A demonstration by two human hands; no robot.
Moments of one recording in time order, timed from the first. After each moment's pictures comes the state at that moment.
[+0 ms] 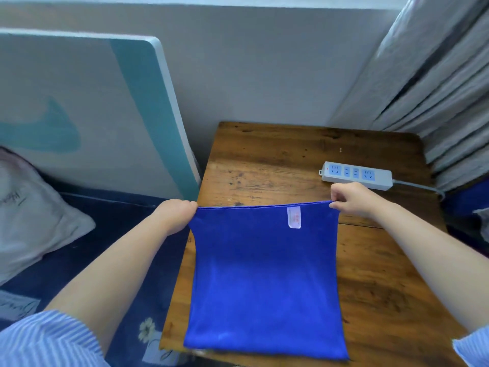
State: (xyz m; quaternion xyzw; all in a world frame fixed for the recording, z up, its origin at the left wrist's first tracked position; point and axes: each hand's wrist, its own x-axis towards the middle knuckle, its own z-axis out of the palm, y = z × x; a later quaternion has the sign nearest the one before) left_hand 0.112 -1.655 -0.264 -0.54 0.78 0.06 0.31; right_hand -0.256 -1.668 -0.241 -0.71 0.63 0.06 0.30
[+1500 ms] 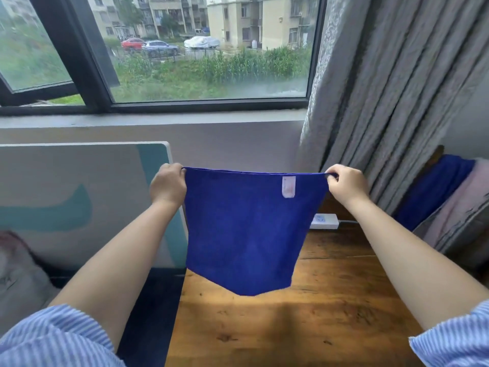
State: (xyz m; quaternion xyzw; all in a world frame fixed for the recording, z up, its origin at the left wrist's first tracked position) left_hand 0.063 -1.653 -0.086 -0.70 0.65 0.00 -0.30; right_hand -0.272 -1.609 -0.097 -0.58 0.74 -0.35 0.01
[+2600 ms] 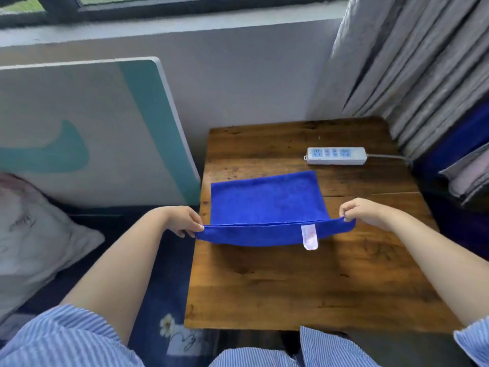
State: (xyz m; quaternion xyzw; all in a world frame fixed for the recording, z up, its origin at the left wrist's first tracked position) left_hand 0.122 -1.608 -0.222 -0.62 0.58 0.49 0.20; right_hand -0.274 -1.557 -0.244 -0.52 0.67 -0.06 0.53
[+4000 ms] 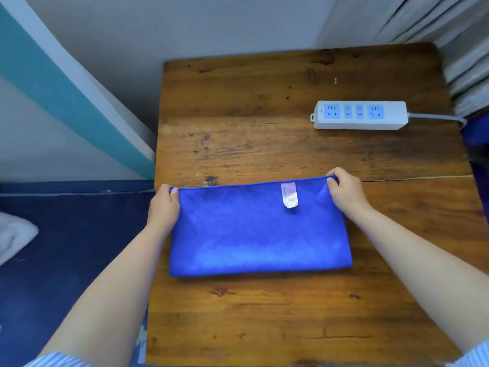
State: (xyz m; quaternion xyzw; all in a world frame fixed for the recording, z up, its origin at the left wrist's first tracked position) left_hand 0.082 -1.678 -0.398 -0.79 0.50 0.33 -0.10; right_hand -0.256 -1.648 -0.381 -0.47 0.79 -0.19 0.35
